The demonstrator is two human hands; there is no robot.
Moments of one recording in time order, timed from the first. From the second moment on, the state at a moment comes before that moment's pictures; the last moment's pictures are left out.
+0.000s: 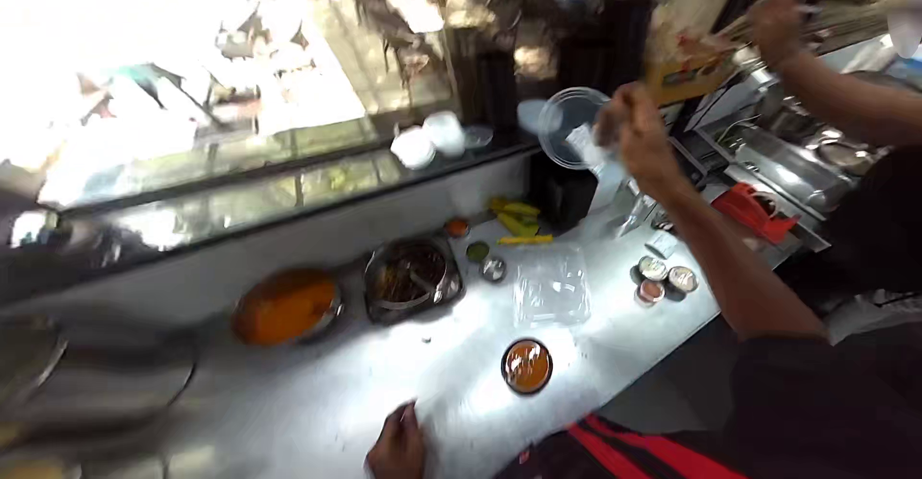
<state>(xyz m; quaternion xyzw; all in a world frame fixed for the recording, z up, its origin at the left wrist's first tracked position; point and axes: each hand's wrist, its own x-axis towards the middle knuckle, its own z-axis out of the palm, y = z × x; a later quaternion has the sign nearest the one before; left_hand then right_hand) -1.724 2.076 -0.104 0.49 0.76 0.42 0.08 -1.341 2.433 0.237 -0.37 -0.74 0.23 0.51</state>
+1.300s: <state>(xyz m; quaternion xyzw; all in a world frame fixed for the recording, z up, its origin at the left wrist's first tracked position) -1.593 2.127 -0.098 0.61 0.68 0.33 0.24 -1.411 2.143 -0.074 -0.62 -0.53 0.41 0.39</state>
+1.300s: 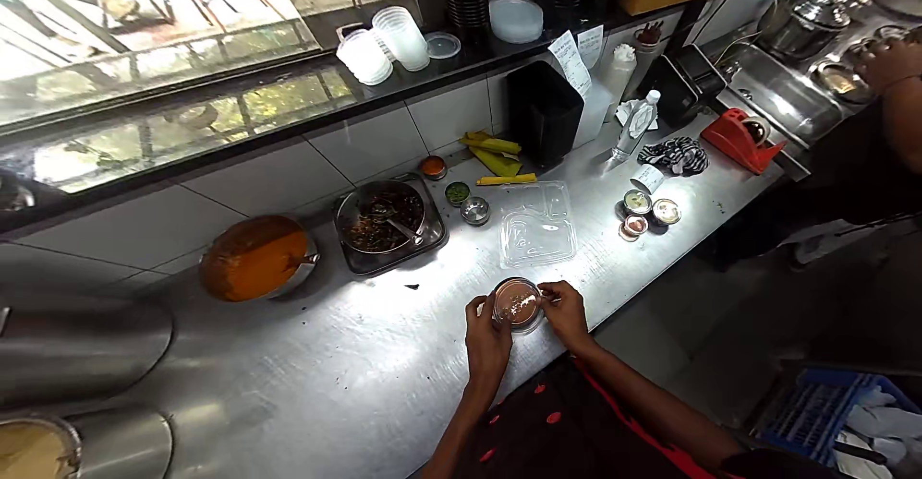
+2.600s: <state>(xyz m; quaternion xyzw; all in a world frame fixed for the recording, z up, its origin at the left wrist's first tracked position) -1.544 2.150 -0.145 0.68 0.71 0.20 0.04 -1.411 2.183 -0.084 -0.59 -0.25 0.66 0.40</state>
